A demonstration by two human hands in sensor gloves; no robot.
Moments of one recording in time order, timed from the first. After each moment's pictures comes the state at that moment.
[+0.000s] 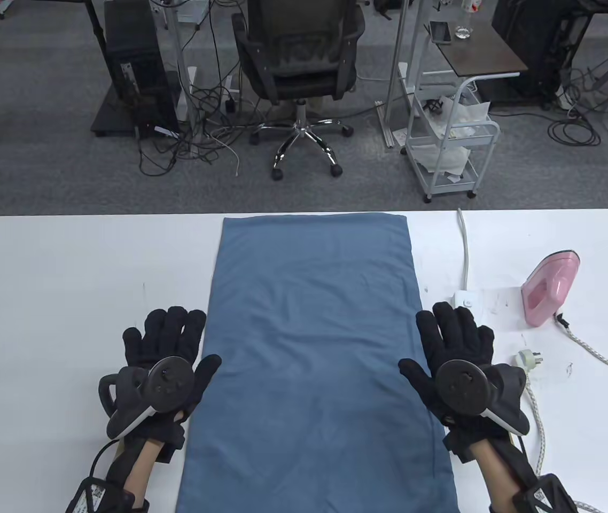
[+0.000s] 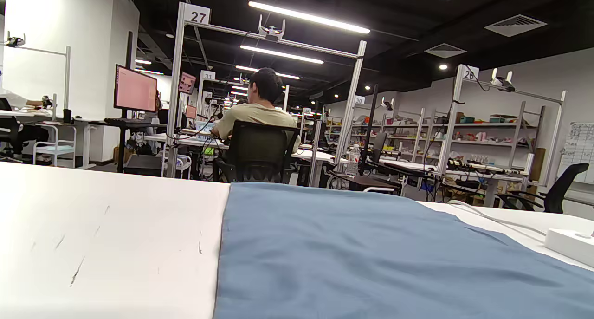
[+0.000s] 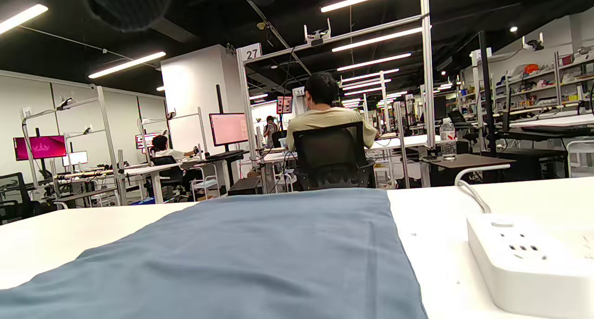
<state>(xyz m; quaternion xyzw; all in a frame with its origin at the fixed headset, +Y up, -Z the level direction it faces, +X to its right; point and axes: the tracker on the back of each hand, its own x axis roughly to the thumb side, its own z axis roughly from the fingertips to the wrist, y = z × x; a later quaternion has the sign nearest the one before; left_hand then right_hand) -0.241 -0.649 -0.297 0.08 -0.07 0.09 0.99 0.194 -0.637 -0.294 0.13 -0.13 0.98 0.12</state>
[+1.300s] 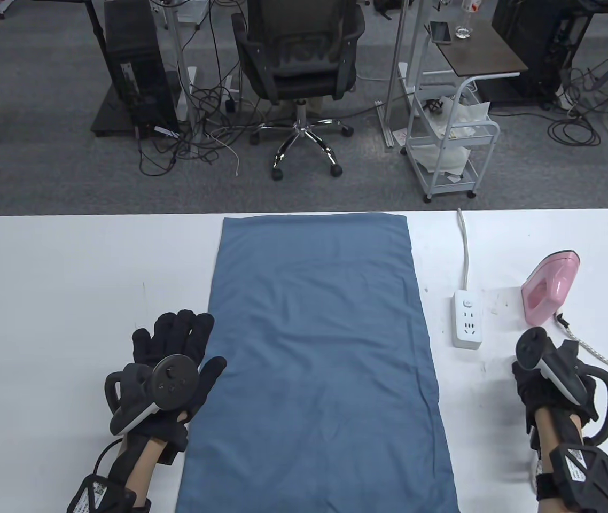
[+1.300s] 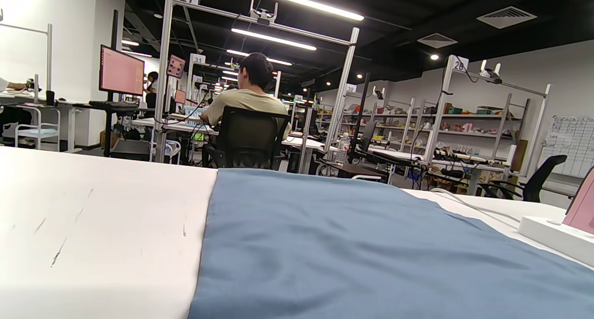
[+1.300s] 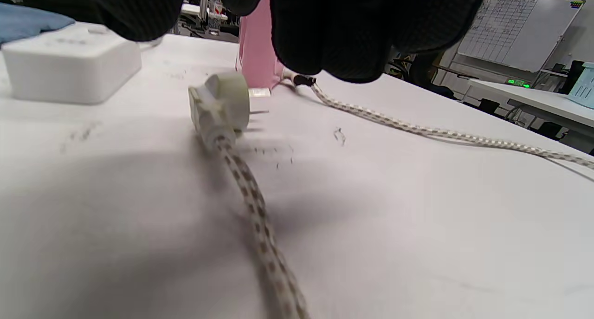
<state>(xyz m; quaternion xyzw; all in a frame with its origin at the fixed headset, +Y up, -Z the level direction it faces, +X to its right) -0.236 -0.656 -0.301 0.06 -0.09 0.09 0.99 0.354 -0.725 -0.351 -0.23 0.10 0.97 -0.06</state>
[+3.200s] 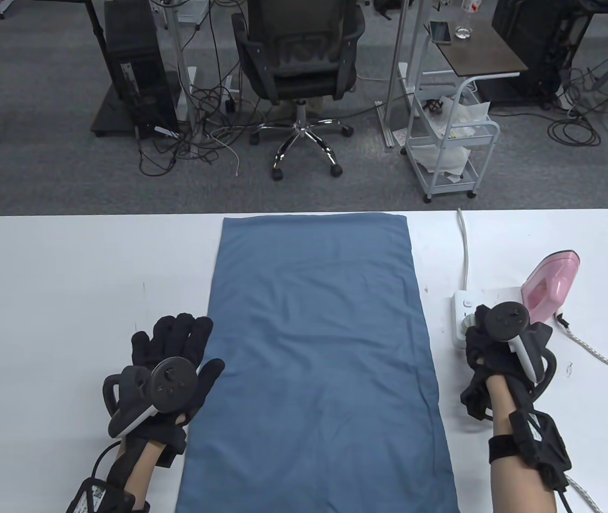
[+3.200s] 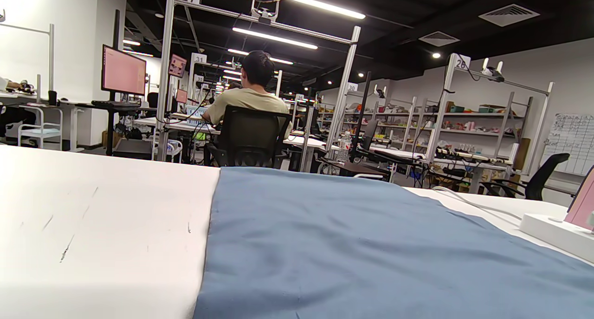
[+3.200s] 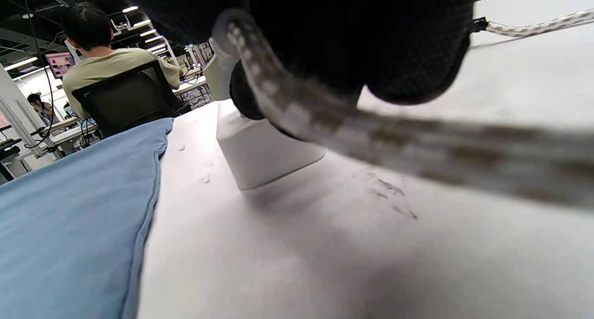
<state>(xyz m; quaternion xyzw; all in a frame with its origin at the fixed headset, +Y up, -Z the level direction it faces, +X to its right) -0.238 -0.656 -0.298 0.06 -0.09 0.09 0.99 0.306 -0.729 -0.399 -0.20 0.01 0.96 0.20</state>
